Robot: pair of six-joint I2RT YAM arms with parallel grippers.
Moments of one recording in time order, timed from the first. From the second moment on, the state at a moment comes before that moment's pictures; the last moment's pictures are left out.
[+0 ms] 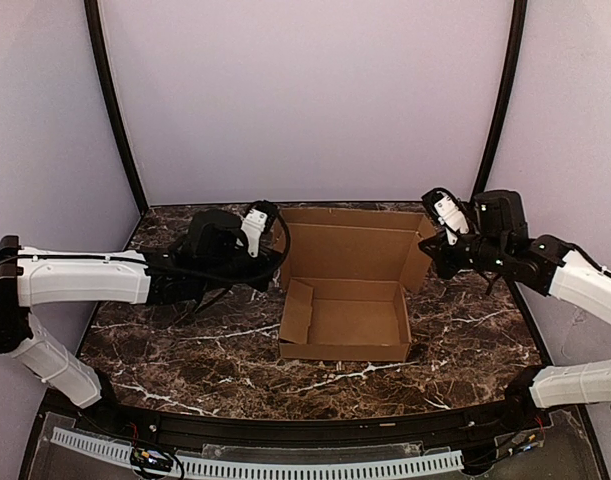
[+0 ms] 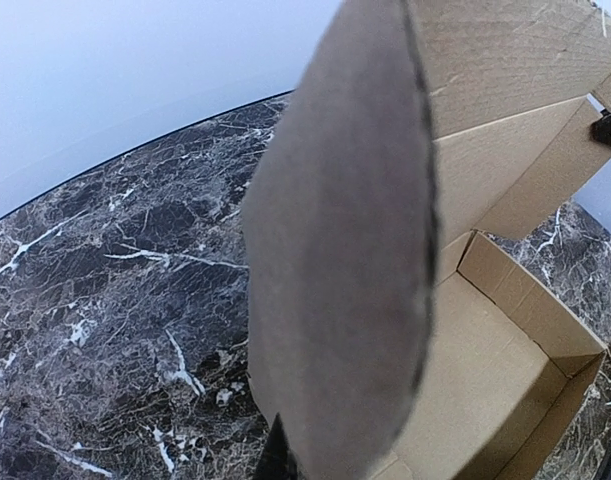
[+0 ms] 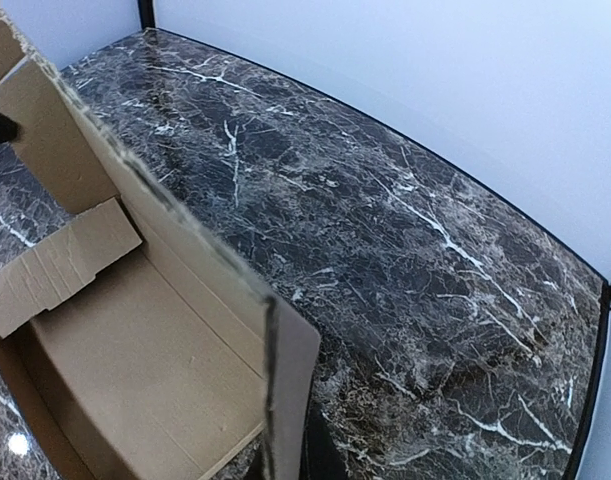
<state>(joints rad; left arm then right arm) -0.91 1.46 0.95 0.04 -0.19 -0.19 0.54 1.01 0.82 -0.36 -0.08 -0.17</state>
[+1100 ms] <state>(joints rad) -0.91 1.45 1.00 -0.06 -0.11 -0.32 0.81 1.04 0.79 -0.38 0.25 0.19</state>
